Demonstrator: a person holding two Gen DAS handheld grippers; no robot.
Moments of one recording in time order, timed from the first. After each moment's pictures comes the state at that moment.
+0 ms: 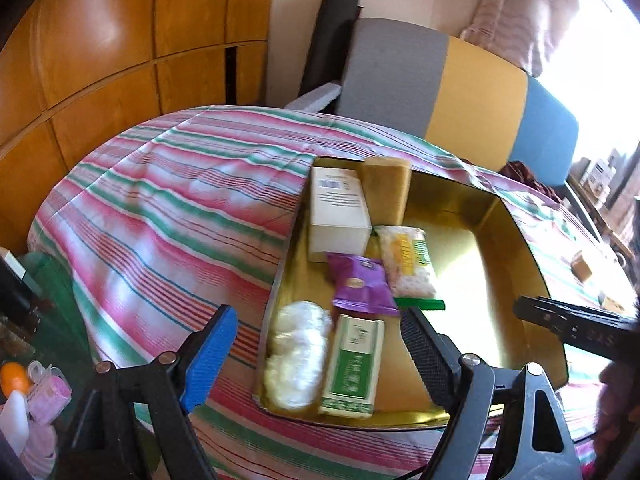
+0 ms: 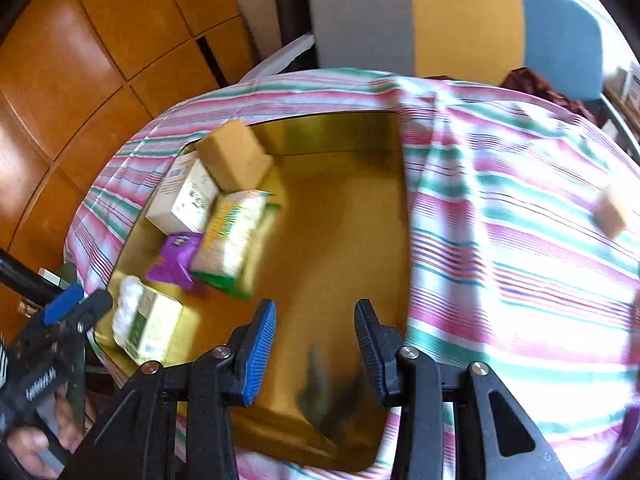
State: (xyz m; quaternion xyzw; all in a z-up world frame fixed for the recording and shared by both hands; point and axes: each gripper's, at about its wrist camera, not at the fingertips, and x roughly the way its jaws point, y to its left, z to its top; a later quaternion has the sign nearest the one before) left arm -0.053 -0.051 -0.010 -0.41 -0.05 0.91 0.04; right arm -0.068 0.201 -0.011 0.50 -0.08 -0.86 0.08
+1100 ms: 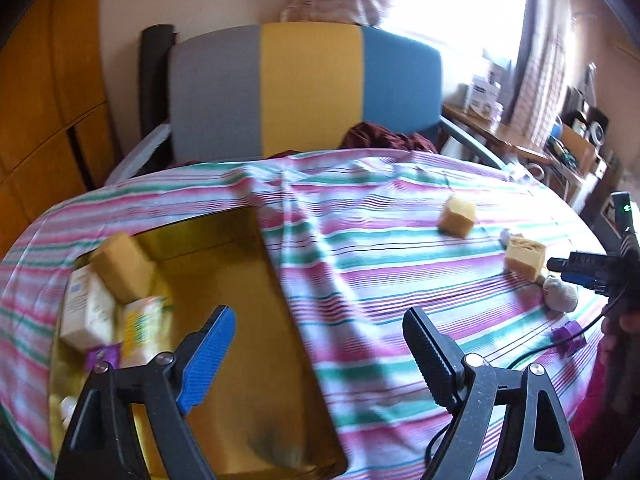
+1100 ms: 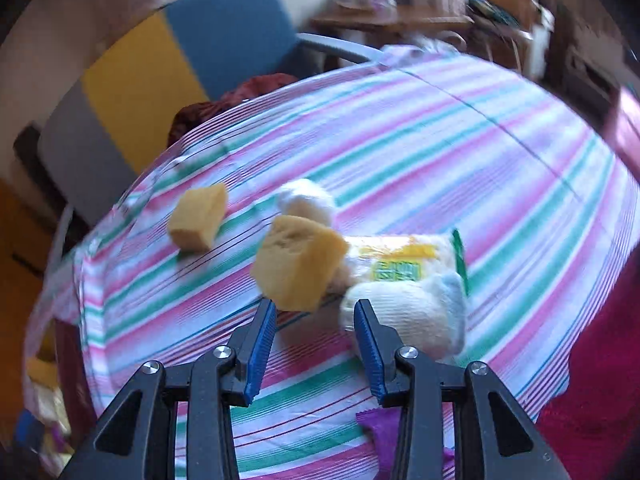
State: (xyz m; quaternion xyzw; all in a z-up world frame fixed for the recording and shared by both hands) left arm -0.060 0.198 0.026 -0.38 0.08 0.89 0.24; right arm 0.046 0.550 -0.013 0.42 -0.31 -0.81 -0.28
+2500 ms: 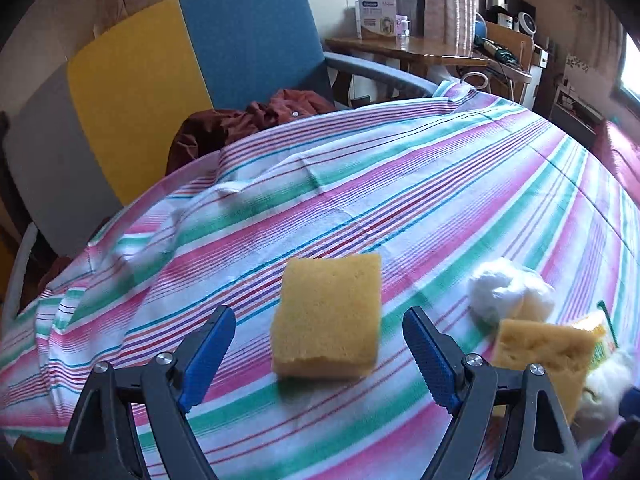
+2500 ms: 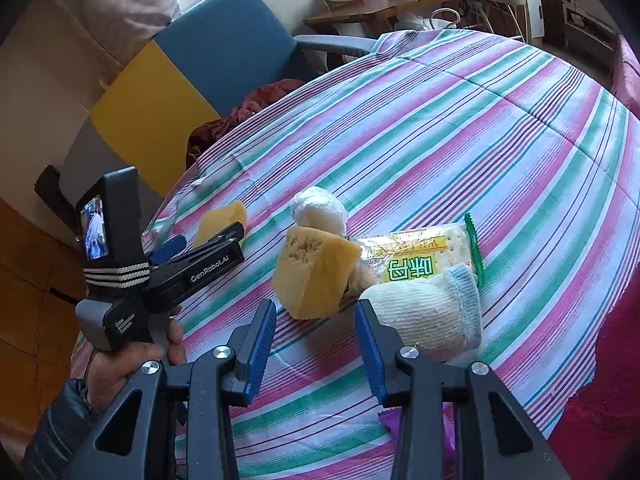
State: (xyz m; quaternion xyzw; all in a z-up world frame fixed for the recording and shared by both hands) left arm -0.161 0.512 -0.052 -0.39 0.23 0.82 0.35; right arm 0.055 0.559 -0.008 0.38 -0.38 -0.81 -0.23
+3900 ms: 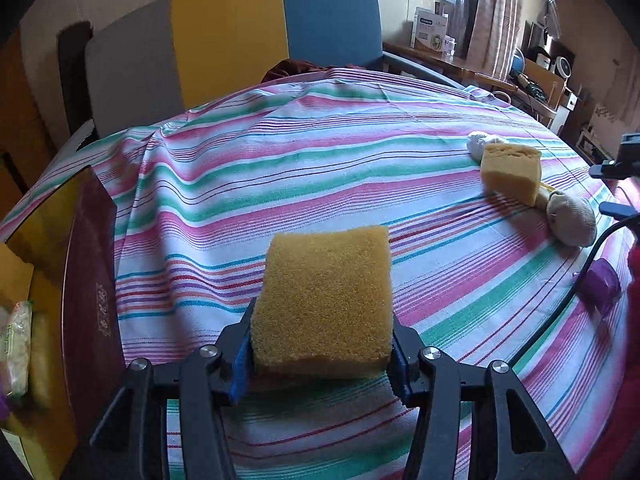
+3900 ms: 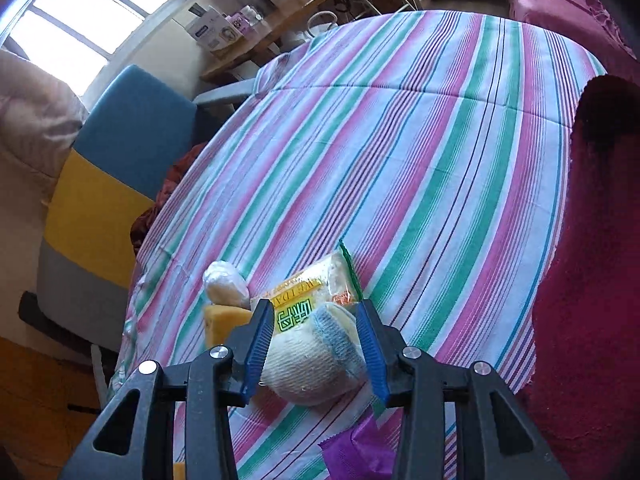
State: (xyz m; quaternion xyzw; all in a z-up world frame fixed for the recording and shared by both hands) left arm -0.051 0.307 -0.072 -0.41 0.14 0.85 0.31; right arm 0.108 0.615 -0.029 0.30 -0.49 -0.73 -0.35
